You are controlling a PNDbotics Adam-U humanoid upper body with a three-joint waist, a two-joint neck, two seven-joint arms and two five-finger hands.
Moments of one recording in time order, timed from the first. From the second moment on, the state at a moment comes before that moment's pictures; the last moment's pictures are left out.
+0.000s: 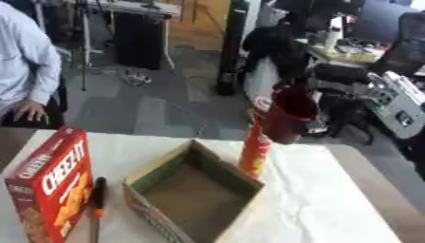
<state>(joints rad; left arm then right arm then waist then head) -0.54 0.14 0.01 -1.99 -0.17 -0.44 0.26 -0.85 -0.97 0.05 -1.16 0.45 -0.70 0.41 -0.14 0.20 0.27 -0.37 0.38</state>
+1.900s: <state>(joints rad) -0.64 0.13 -0.01 -1.99 -0.15 -0.46 0.23 -0.90 -0.90 0.03 -1.17 0.47 -0.69 0.42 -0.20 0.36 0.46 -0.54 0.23</state>
